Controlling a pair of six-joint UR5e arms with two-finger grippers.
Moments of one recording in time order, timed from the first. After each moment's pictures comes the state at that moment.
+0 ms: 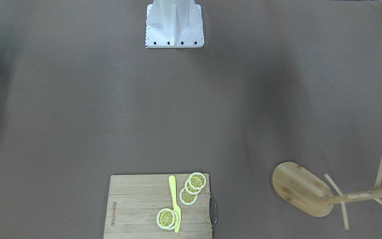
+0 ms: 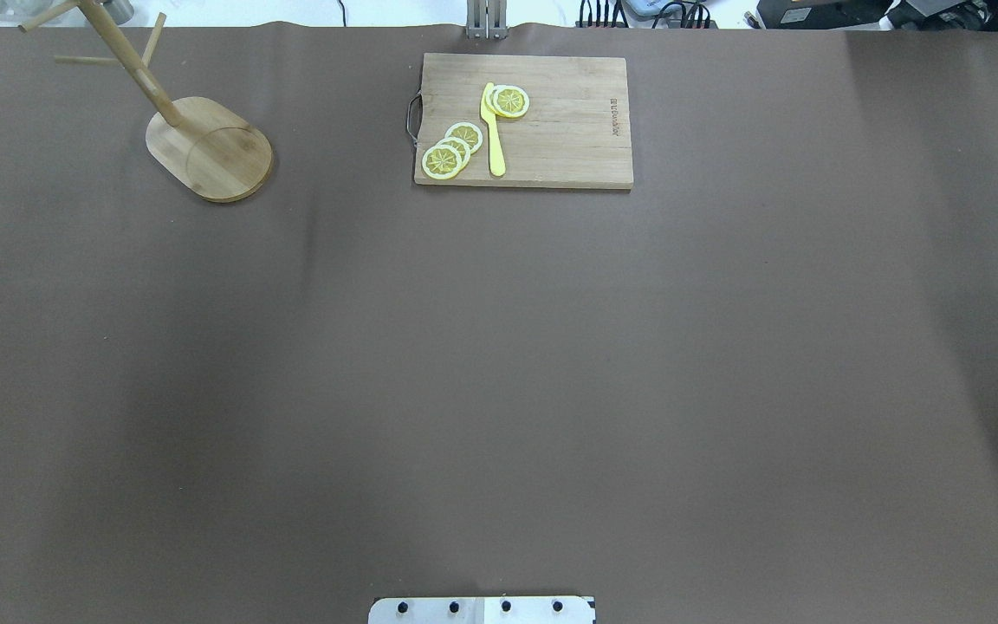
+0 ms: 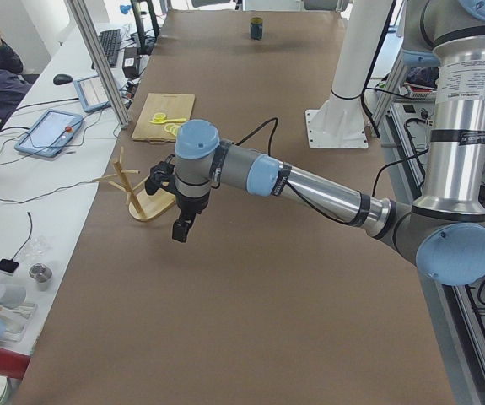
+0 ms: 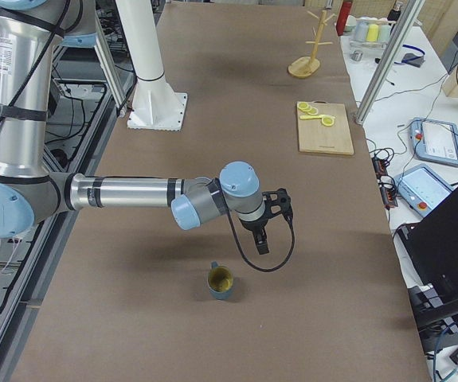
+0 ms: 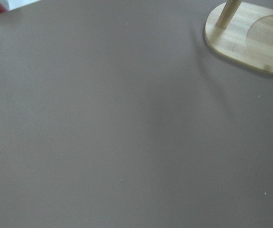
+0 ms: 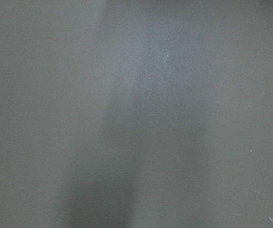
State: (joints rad) left arm -1.56 -1.66 -1.86 -1.61 -2.32 0.01; right arm 1.49 -1.76 1.75 -1.12 2.35 0.17
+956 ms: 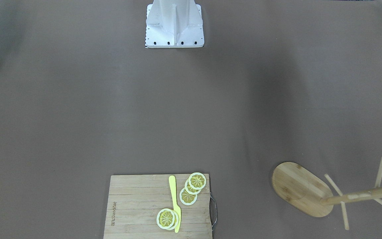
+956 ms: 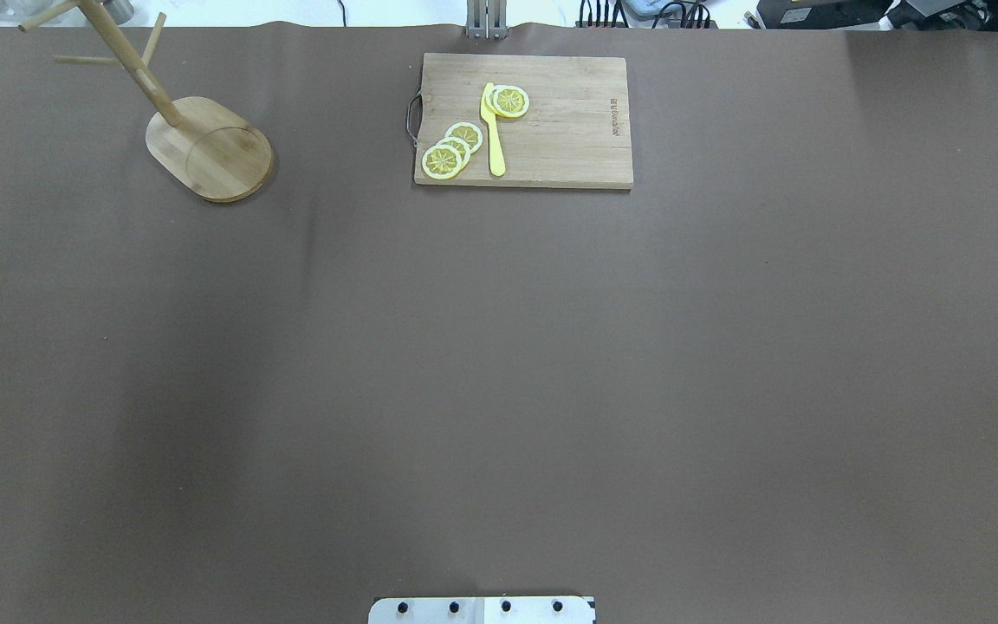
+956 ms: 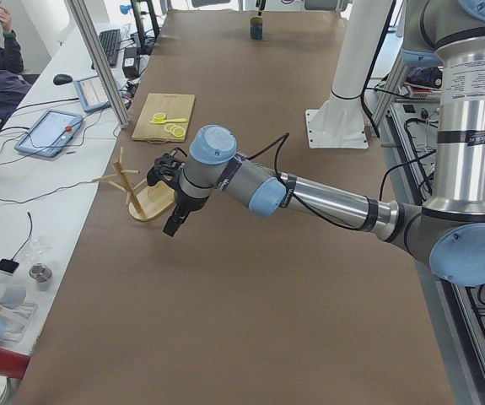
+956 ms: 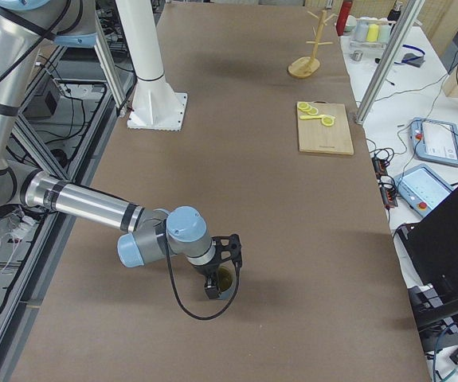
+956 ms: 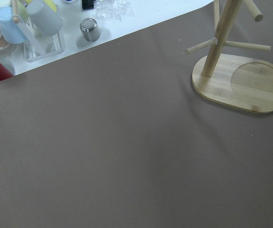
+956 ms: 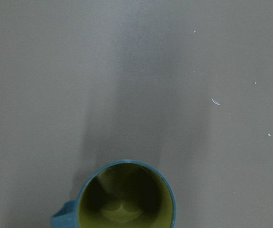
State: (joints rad) left arm -1.56 -1.55 -1.85 -1.90 -2.32 -0.04; right arm 1.49 -1.97 1.65 -0.93 2.22 0.11
